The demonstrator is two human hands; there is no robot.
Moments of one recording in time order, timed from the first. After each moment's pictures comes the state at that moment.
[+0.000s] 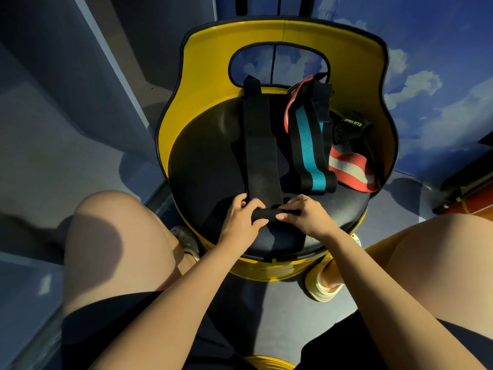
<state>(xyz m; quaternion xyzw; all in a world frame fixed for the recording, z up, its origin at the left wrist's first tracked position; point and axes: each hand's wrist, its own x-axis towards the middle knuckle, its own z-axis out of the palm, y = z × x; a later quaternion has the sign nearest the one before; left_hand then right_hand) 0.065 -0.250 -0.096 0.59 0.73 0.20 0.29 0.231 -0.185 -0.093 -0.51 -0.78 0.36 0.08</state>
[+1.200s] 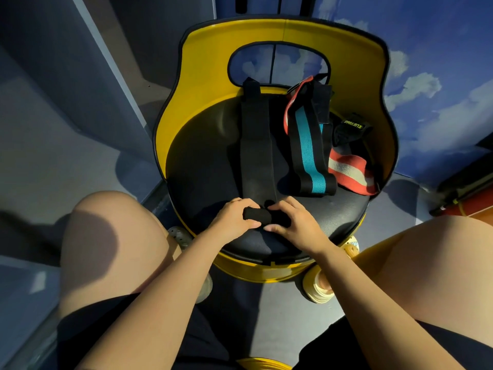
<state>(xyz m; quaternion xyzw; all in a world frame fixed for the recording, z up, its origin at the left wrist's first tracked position) 0.038 -0.229 -0.092 0.58 0.69 0.17 0.38 0.220 -0.201 -0.103 -0.45 -0.82 0.31 0.16</state>
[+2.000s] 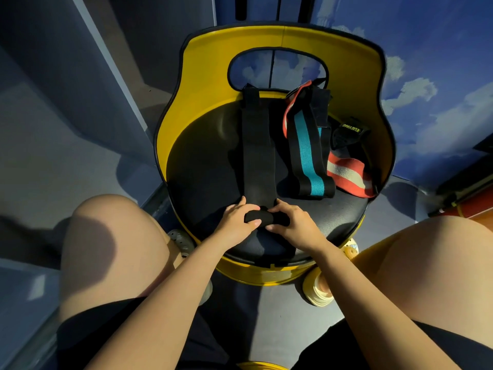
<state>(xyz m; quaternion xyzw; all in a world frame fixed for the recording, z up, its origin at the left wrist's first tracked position) 0.046 -0.231 -0.097 0.56 0.70 0.17 0.41 0.216 -0.198 -0.102 -0.49 -0.77 0.38 0.15</state>
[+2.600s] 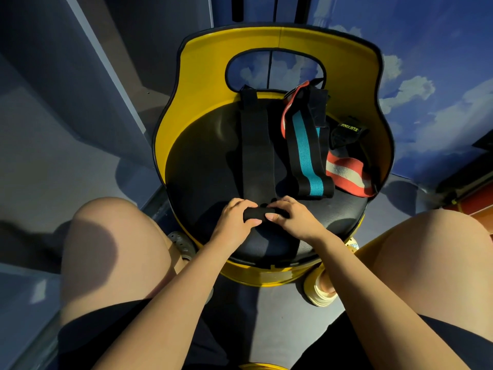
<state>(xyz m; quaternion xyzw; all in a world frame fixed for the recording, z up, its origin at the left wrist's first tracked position) 0.048 -0.234 -0.099 0.58 0.71 0.24 0.32 0.214 -0.180 -0.101 -0.49 -0.75 0.42 0.11</state>
